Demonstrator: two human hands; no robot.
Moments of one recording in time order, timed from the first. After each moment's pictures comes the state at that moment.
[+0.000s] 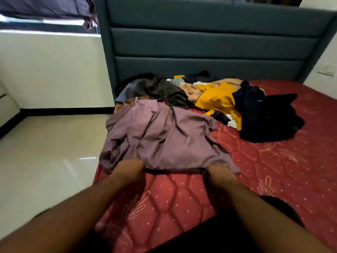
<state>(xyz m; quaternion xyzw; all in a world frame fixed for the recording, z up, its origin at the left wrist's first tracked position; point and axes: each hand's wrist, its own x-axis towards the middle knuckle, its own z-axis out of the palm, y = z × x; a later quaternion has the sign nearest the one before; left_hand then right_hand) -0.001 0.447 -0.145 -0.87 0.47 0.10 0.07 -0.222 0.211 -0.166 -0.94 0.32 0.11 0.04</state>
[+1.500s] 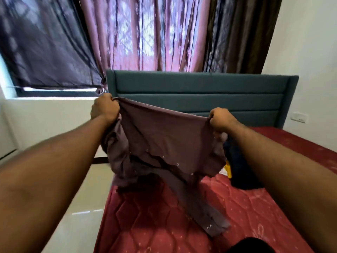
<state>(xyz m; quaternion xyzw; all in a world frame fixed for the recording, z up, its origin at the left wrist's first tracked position) 0.085 0.433 0.210 -0.86 0.20 -0.22 -0.41 -0.173 0.189 0.204 -0.88 0.38 -0.24 0.15</state>
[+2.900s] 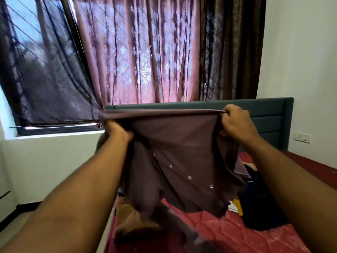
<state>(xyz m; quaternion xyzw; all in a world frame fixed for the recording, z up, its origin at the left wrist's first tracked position) 0.095 0.351 0.291 -0.26 0.14 0.17 -0.94 -0.184 0.179 0.302 -0.79 0.33 -0.48 0.19</state>
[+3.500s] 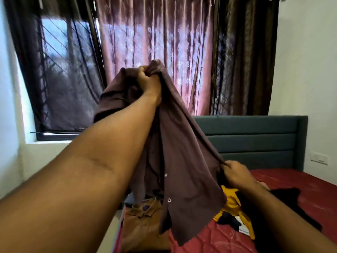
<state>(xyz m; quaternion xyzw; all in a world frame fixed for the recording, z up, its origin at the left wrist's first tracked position) 0.045 0.328 0.447 -0.36 0.32 -0.14 -0.87 -0.174 0.193 0.221 -0.85 0.35 -0.32 0.24</state>
